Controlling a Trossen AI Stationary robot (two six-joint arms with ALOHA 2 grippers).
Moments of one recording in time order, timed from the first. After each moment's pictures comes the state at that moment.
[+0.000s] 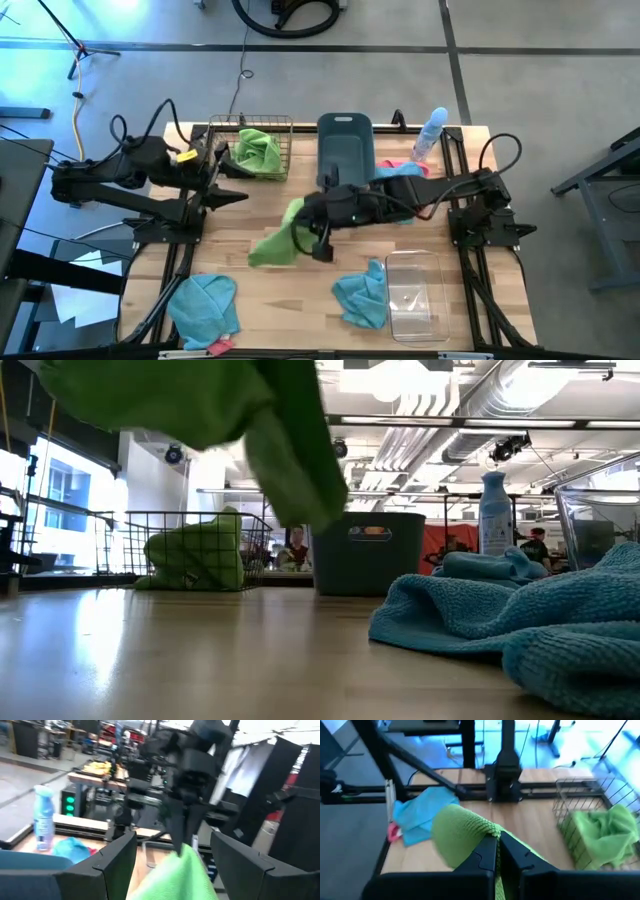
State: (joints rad) left arm -0.07 0.74 0.99 -0.25 0.08 -0.23; right arm 0.25 1.86 2.07 -0.72 0.23 0.13
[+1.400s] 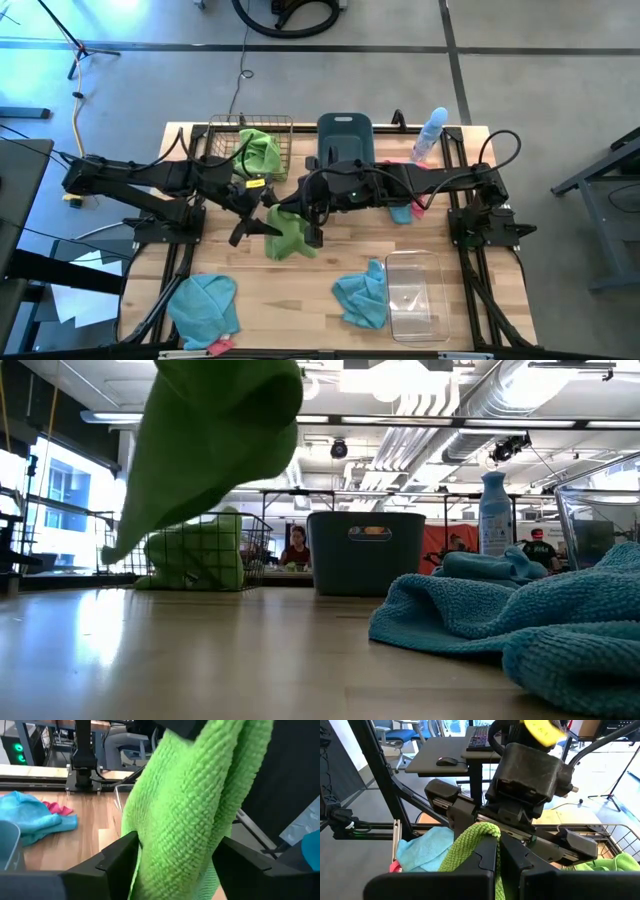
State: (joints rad) left arm -0.10 1.04 0.99 -0.24 0.26 -0.12; right arm 0.18 1.86 2.07 -0.50 0.12 0.04
